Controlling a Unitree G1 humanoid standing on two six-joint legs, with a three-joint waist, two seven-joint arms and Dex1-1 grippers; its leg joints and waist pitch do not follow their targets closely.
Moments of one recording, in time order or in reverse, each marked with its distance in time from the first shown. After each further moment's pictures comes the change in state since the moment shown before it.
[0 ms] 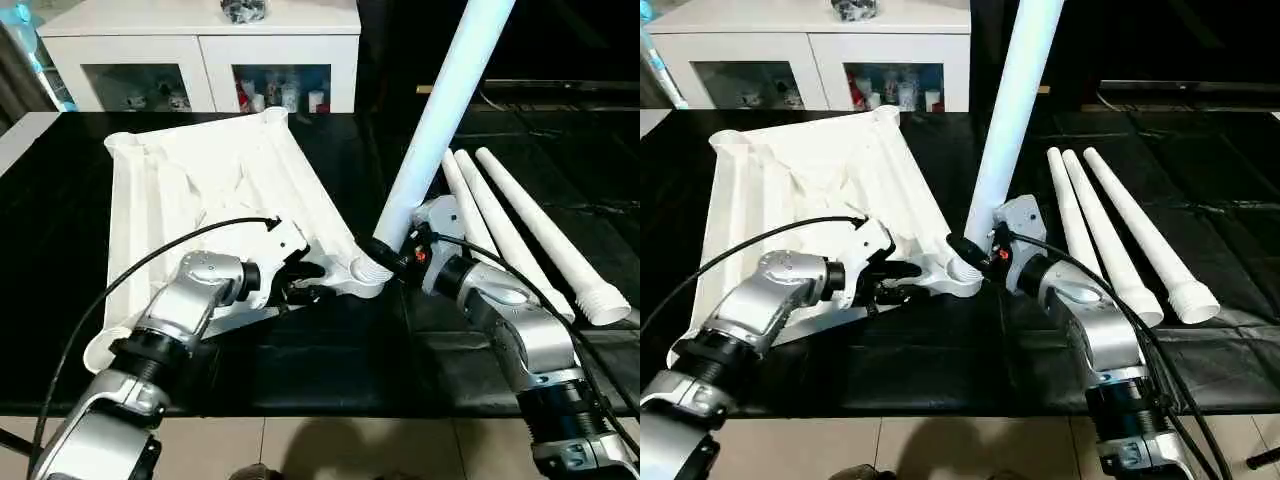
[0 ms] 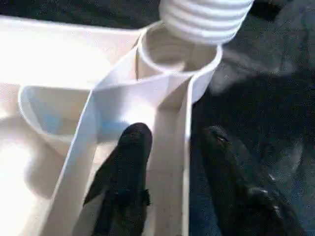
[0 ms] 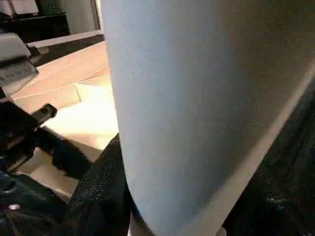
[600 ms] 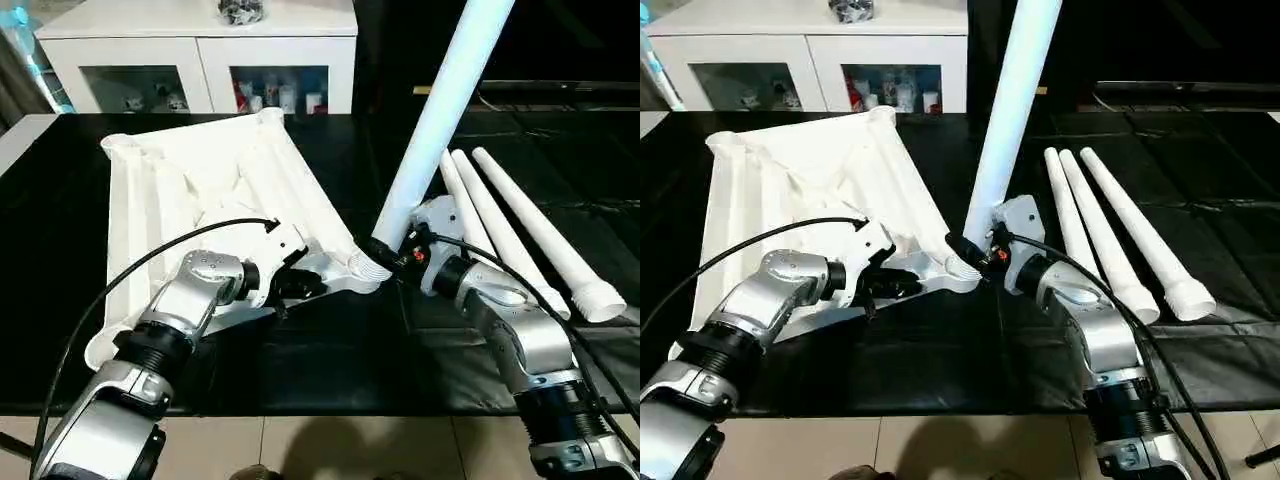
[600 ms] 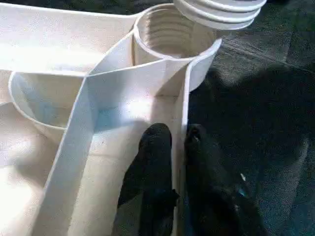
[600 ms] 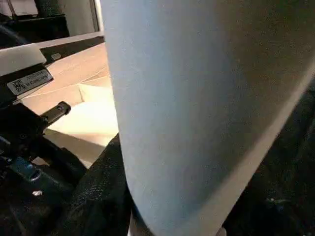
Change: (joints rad) left arm -0.039 -0.001 -0.010 0.059 0.032 -0.003 -0.004; right arm 0.000 0.011 0.002 0.000 -0.009 -0.006 0.000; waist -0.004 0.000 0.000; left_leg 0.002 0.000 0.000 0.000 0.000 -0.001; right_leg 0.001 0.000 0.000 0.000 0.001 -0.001
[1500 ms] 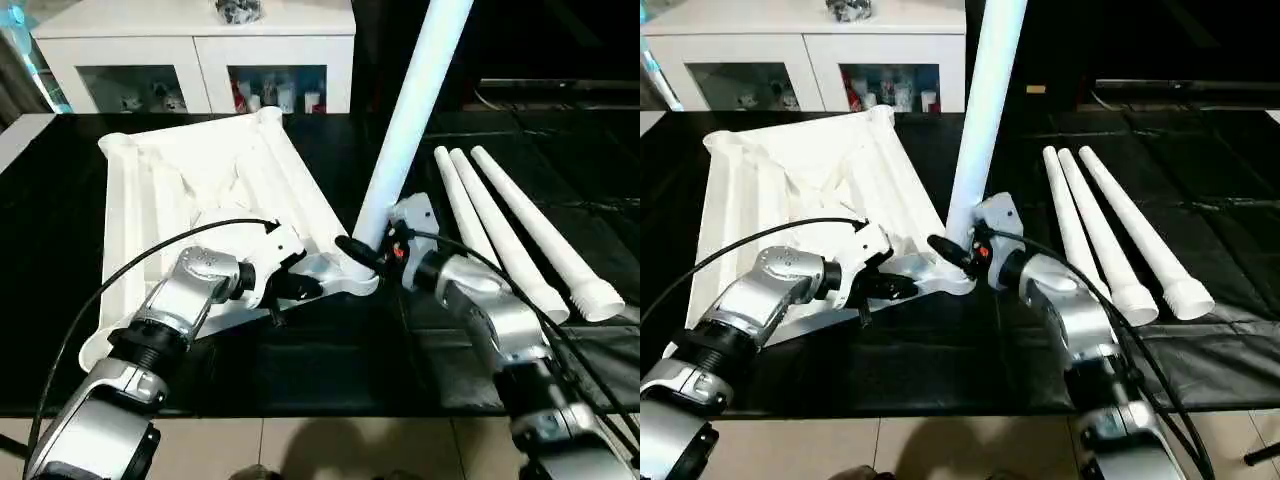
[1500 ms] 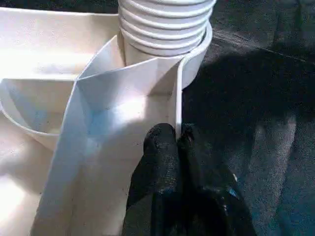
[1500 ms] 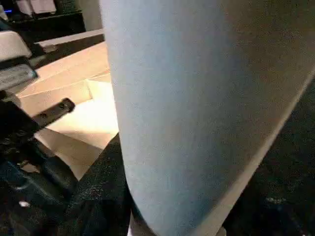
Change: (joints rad) left arm -0.005 0.026 -0.013 -0.007 0.010 -0.017 -0.078; right arm -0.127 0.044 0.020 0.272 -0.005 -0.105 0.066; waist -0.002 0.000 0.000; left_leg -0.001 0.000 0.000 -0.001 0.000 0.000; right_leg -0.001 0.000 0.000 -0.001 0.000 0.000
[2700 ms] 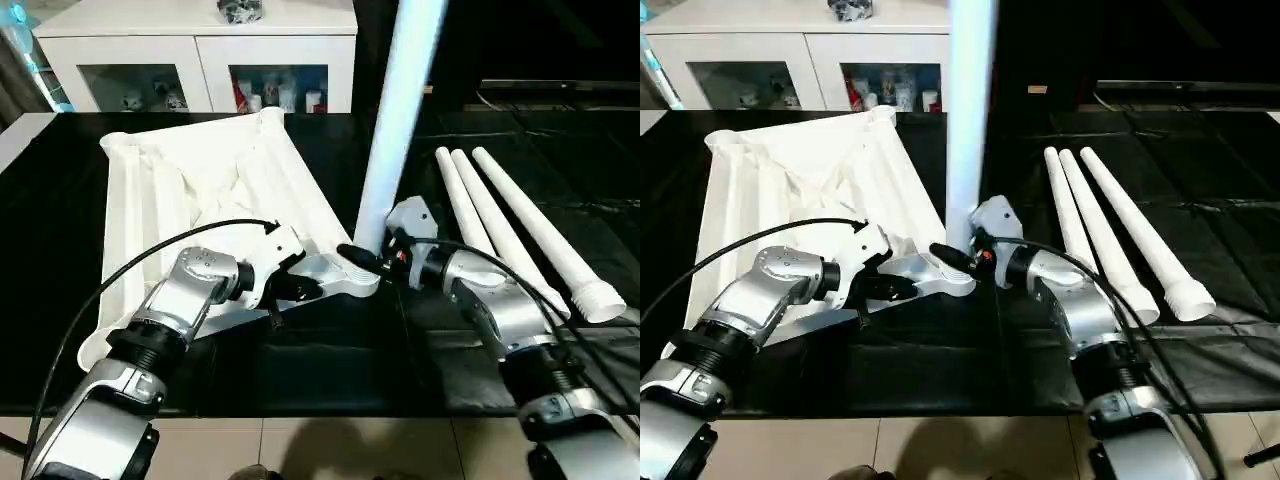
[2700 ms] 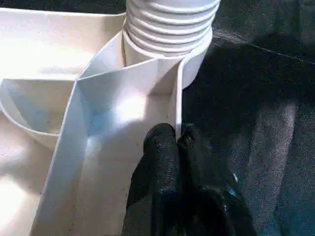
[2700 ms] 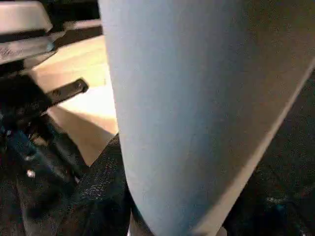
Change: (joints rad) left arm 0.004 0.001 0.002 -0.003 0.001 -0.005 -0.001; right arm -0.042 -0.024 0.005 0.106 -0.027 -0.087 0.128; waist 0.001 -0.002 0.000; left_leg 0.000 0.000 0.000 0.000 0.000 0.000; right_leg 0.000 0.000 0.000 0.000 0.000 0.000
